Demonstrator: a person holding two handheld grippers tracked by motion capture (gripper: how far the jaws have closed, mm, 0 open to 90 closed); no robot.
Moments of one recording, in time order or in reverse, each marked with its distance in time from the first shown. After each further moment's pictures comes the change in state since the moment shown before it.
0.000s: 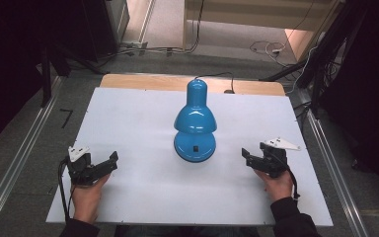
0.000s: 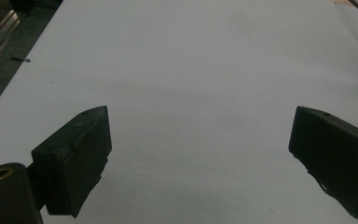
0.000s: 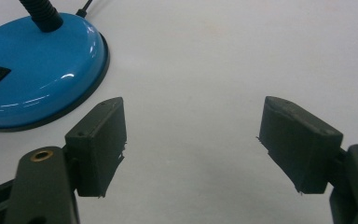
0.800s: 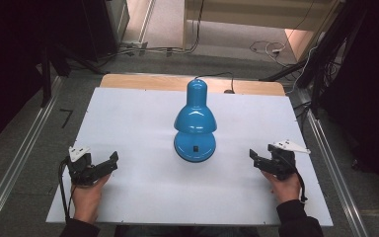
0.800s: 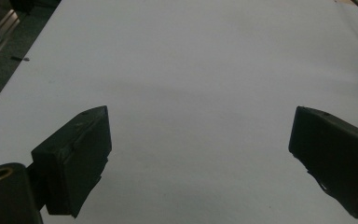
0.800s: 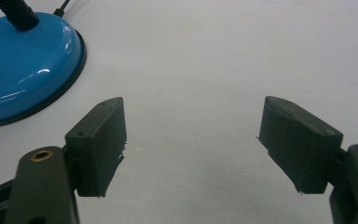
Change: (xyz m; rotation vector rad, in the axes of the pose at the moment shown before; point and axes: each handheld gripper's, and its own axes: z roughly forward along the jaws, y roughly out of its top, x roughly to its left) left arm 0.000 0.000 0.000 0.003 0.001 0.001; right arm -0.017 -0.007 -0.011 -0.004 -0.036 0.029
